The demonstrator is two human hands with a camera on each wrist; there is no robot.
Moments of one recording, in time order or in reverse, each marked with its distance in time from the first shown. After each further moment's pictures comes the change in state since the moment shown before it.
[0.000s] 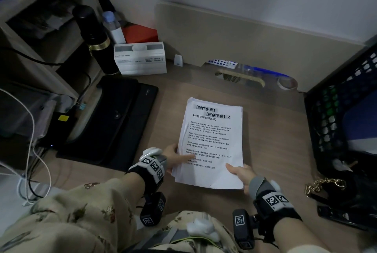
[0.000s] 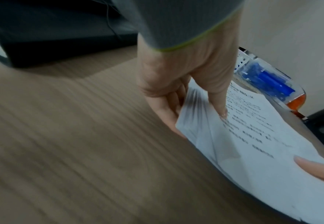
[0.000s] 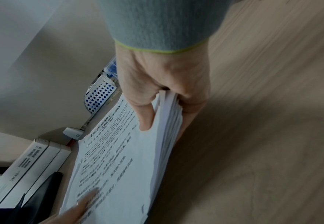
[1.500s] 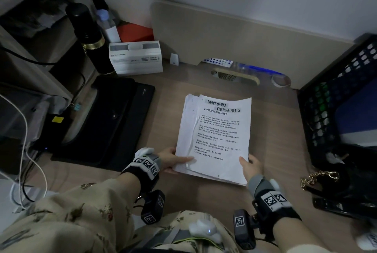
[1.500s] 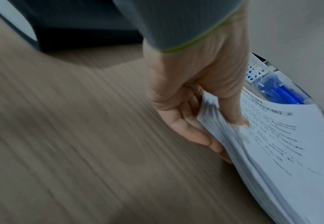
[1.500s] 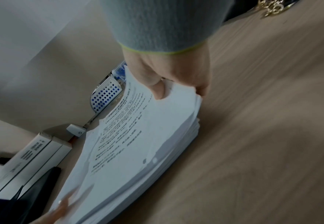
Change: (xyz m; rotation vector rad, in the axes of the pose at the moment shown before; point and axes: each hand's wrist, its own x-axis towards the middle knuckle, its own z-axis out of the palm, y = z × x) left_hand 0.014 -0.021 -0.003 -0.124 -0.142 -0.021; right_hand -0.008 0.001 -0.009 -0.122 0.392 -0.331
